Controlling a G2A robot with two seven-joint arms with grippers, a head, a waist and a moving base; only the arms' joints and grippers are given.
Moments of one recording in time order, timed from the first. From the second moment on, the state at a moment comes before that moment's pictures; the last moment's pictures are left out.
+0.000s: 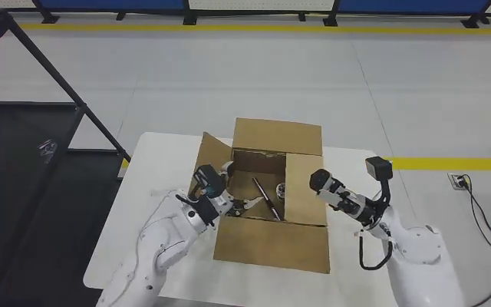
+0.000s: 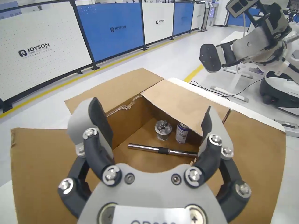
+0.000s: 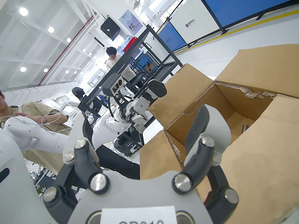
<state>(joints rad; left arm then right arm) 0.98 -1.20 -1.13 -1.60 1.22 -0.49 0.05 -1.03 -1.31 1.60 -1.51 0.06 -0.71 0.99</state>
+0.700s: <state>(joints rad) 0.83 -1.26 -0.95 -1.48 1.08 -0.45 -0.16 -1.05 -1.29 1.62 -1.58 0.04 -0.70 0.96</state>
